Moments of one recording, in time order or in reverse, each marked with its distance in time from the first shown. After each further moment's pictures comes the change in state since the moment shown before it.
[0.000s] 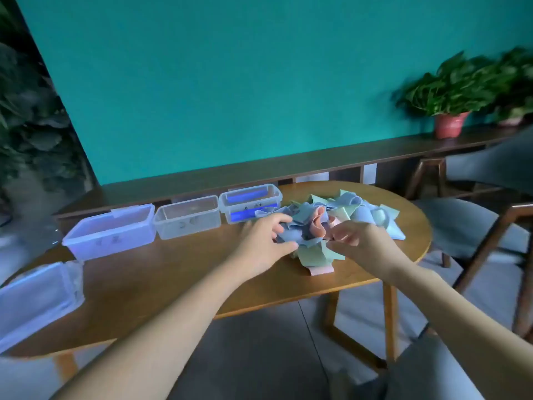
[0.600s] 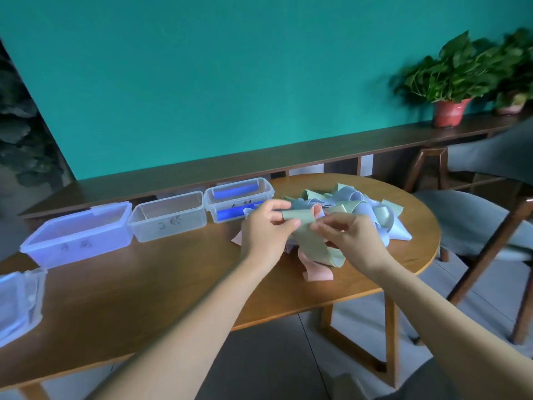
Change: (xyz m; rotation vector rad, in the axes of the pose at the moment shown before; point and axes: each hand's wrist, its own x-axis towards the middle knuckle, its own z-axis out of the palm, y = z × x) left_hand 0.053 -0.004 0.052 -0.437 0.270 -0.148; right_hand 0.039 0.009 0.034 0.439 0.163 0.059
